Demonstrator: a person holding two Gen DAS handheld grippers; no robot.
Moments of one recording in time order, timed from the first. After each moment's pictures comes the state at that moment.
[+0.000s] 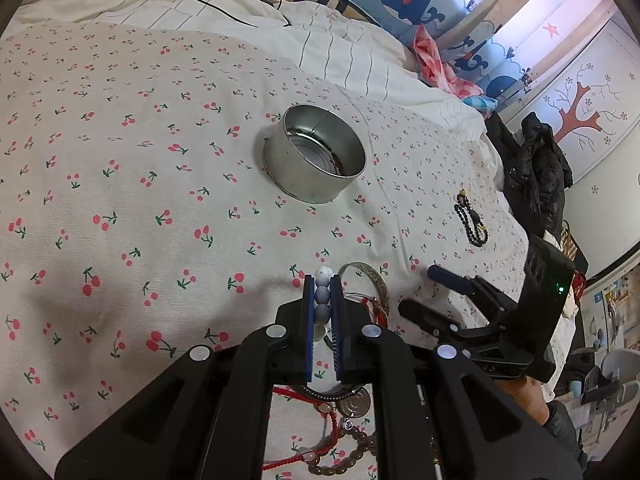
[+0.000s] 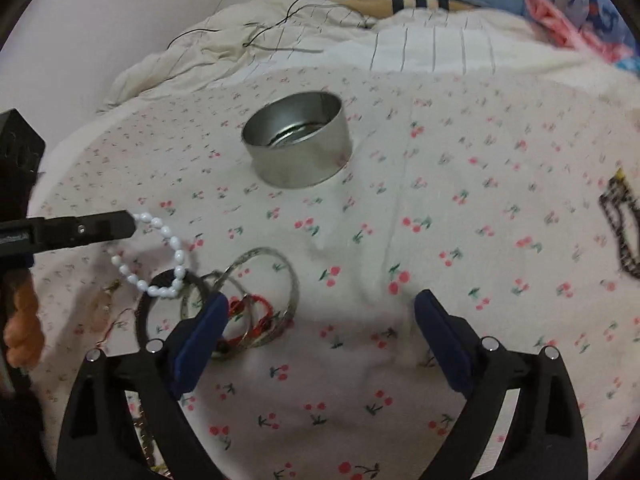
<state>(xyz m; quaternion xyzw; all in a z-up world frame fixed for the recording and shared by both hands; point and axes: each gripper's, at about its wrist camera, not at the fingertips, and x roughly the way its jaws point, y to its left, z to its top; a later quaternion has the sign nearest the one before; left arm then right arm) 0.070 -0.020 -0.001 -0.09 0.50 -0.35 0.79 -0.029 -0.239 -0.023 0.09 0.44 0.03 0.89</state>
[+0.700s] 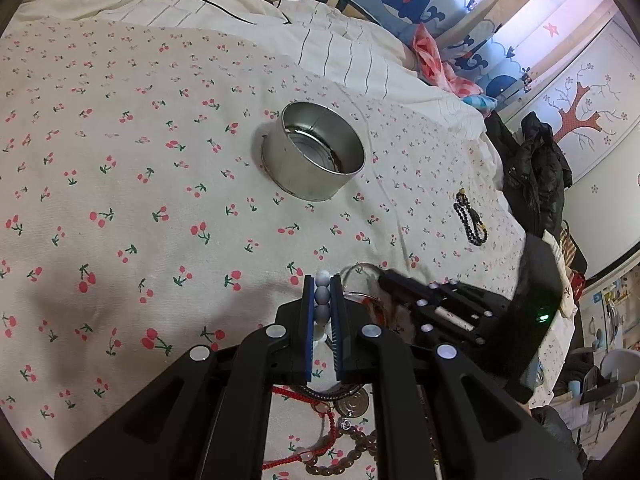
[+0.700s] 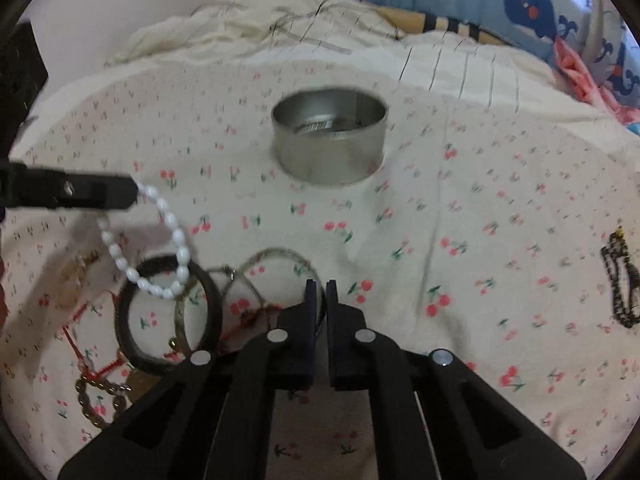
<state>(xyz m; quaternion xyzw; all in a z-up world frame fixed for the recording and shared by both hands) 0.067 -0.022 -0.004 -0.09 0.50 -0.35 0.78 -0.018 -0.204 -0.029 0.00 0.43 0.03 0.90</state>
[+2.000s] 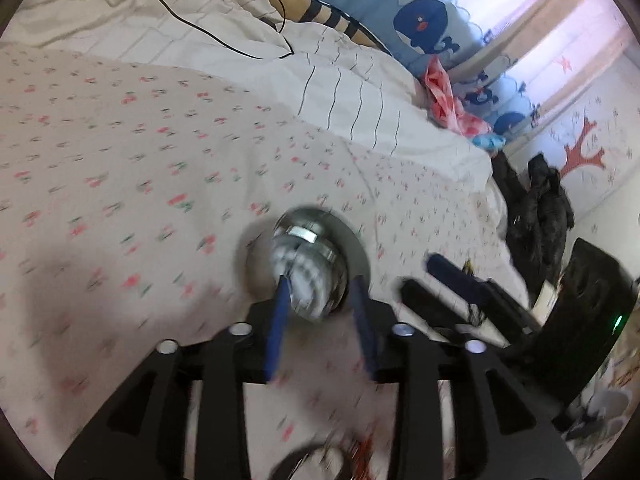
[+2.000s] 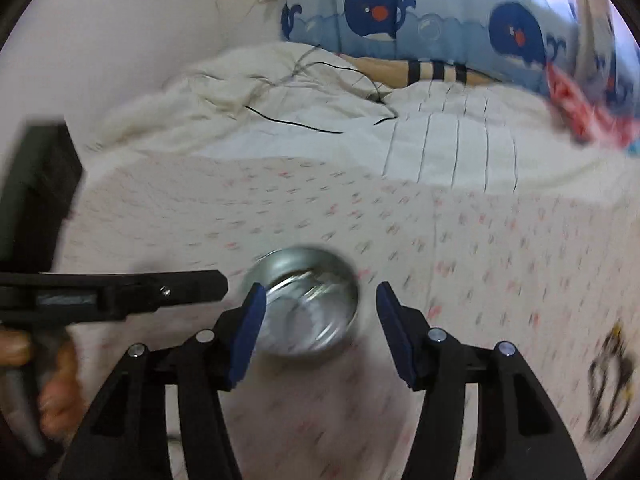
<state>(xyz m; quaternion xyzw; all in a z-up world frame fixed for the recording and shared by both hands) 0.160 -0.058 0.011 -0.12 0.49 -0.34 0.79 0.060 -0.240 0.041 0.07 0.37 0.04 0.93</state>
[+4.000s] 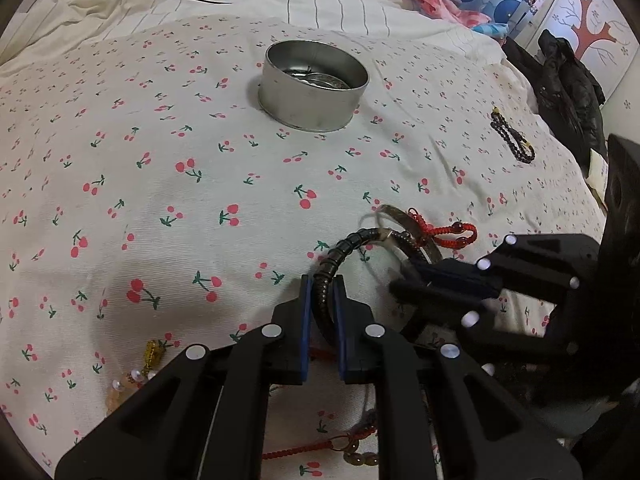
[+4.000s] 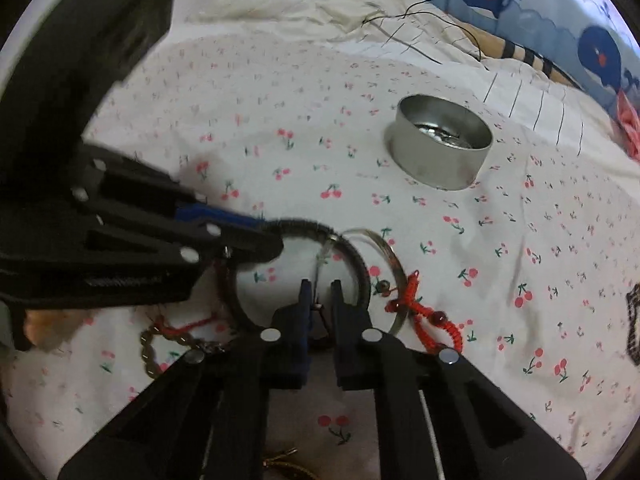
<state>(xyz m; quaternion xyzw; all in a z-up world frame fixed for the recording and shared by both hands) 0.028 -0.042 -0.036 0.06 0.51 -0.32 0.80 -0.060 -0.165 -0.022 -0.06 0.44 0.14 0.88</state>
